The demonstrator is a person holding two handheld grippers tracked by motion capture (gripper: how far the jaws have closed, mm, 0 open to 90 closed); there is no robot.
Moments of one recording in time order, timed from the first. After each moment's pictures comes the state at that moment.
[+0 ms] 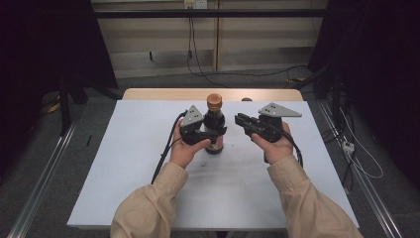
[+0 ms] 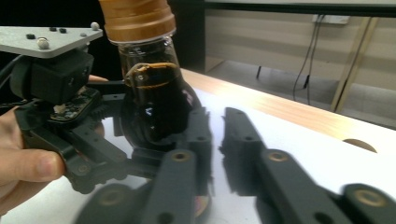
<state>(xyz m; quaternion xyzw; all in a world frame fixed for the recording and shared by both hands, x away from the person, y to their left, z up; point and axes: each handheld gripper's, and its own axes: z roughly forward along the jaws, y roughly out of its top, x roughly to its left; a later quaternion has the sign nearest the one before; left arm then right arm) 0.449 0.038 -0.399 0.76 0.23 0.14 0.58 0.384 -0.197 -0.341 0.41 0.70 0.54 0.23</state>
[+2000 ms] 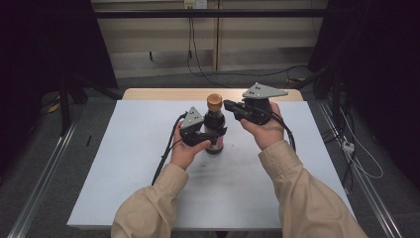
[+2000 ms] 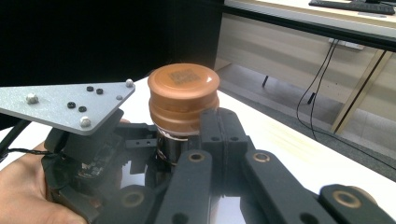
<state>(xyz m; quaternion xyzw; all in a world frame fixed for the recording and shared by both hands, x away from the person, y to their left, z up) 0.447 0.036 -0.404 0.76 0.23 0.15 0.59 0.402 -0.166 -0.294 0.35 0.74 0.51 0.25</state>
